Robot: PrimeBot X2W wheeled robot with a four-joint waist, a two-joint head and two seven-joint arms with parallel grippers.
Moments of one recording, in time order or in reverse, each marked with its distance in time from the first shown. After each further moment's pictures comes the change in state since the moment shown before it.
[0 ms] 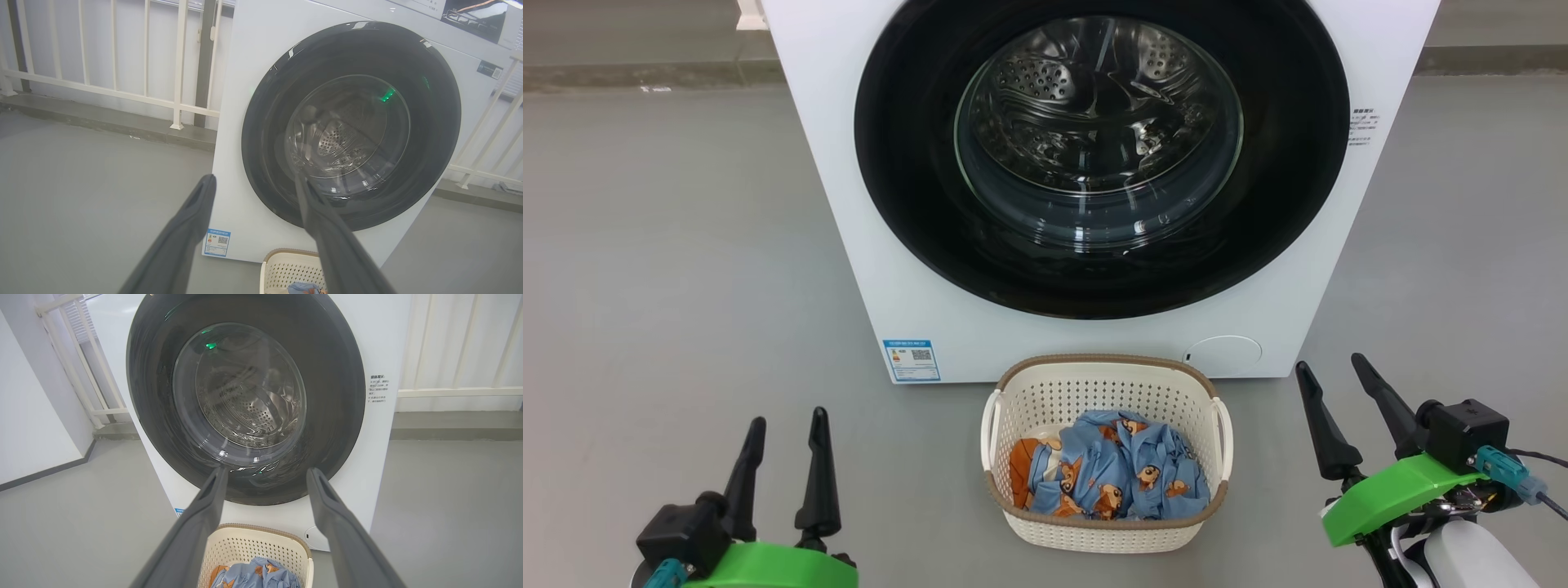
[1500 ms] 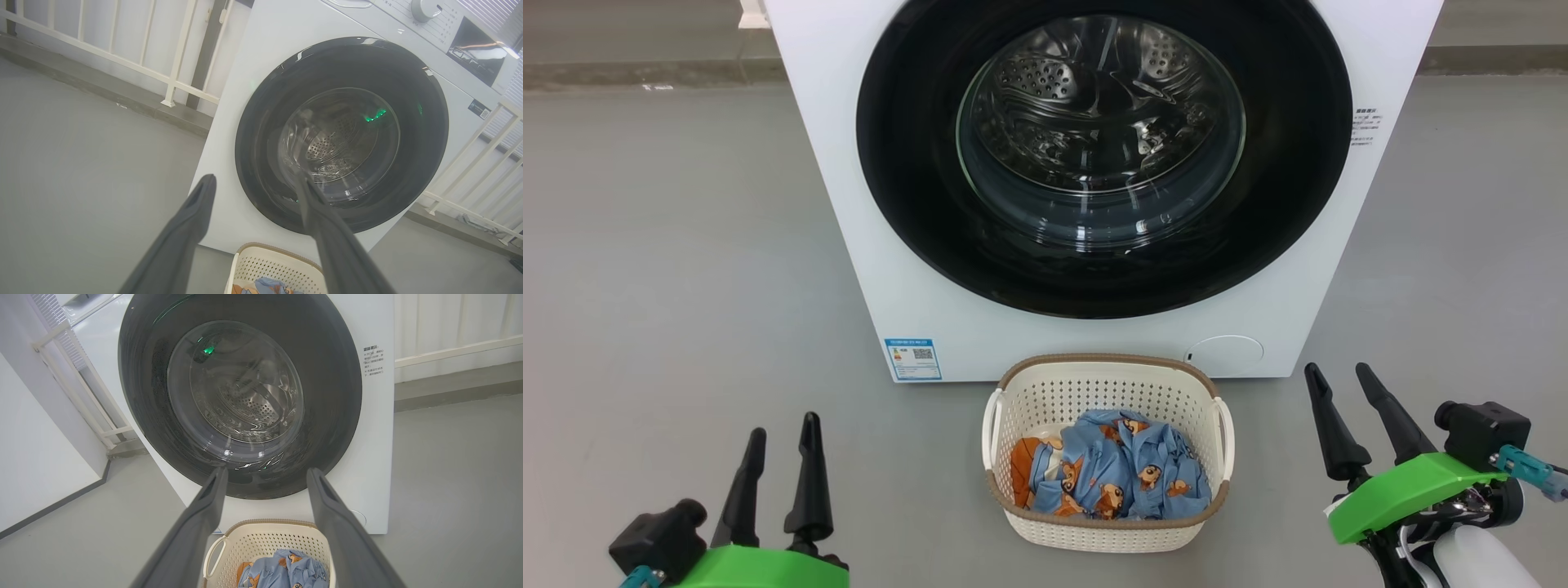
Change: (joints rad) left arm 0.021 0.021 -0.023 -0.033 -0.221 -0.003 0.048; right arm 0.017 -0.001 -0.002 -0.024 0.182 0.000 0.045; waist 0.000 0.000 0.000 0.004
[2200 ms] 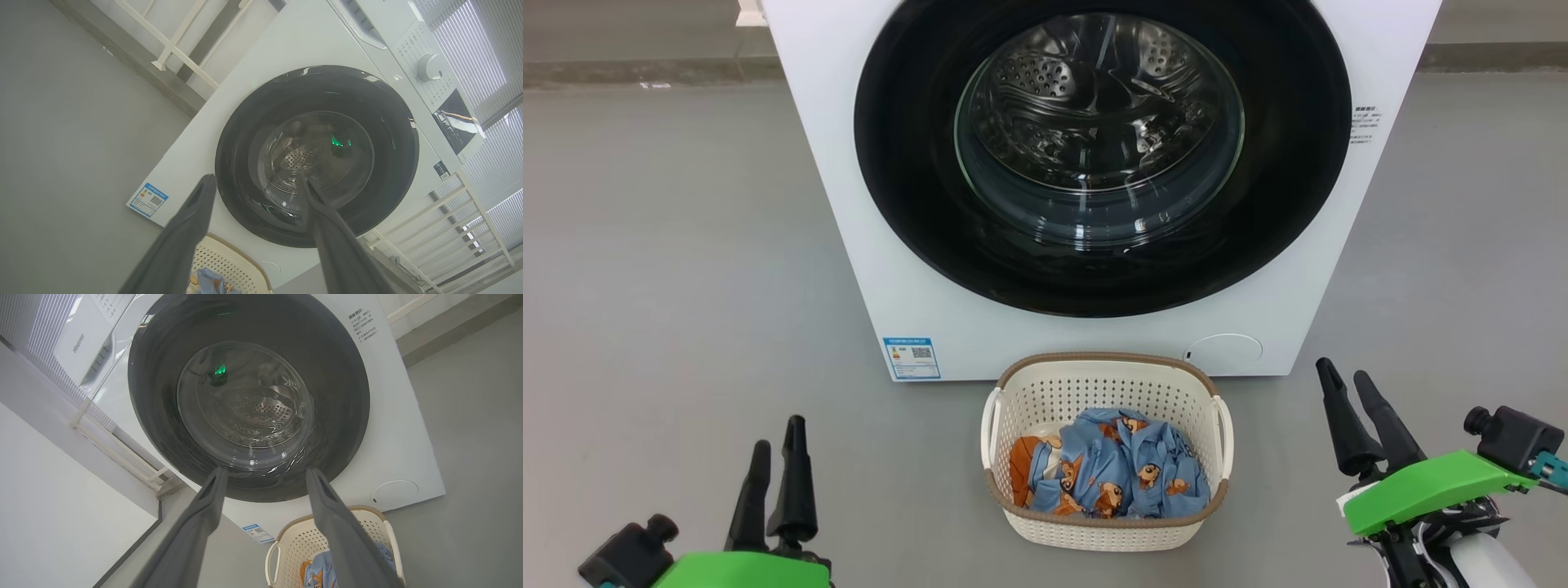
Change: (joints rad) left arm 0.023 -0.009 0.009 -0.043 -0.329 -0.019 0.062; right arm 0.041 0.009 -0.014 -0.092 0.325 0.000 0.060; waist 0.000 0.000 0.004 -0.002
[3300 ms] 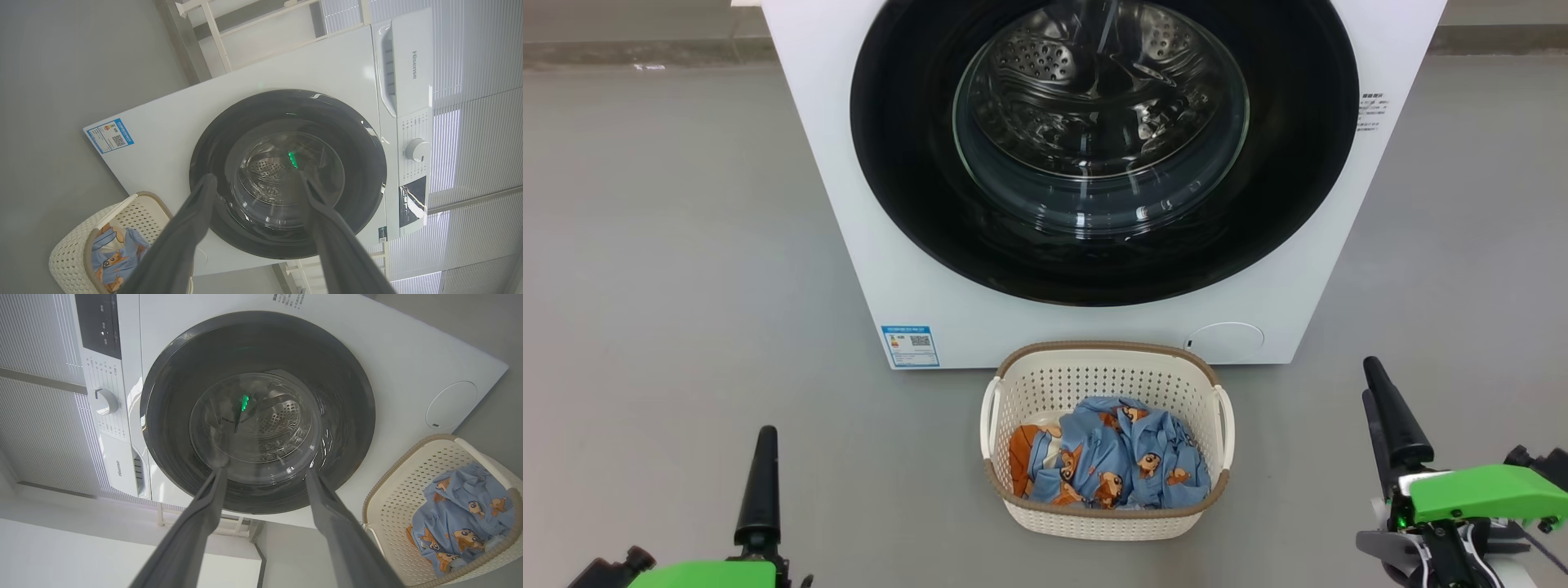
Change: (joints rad) left arm 0.020 -0.018 0.049 -0.021 -0.490 0.001 0.098; right arm 0.061 0.082 -0.135 -0.077 0.565 0.000 0.097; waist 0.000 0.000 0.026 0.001
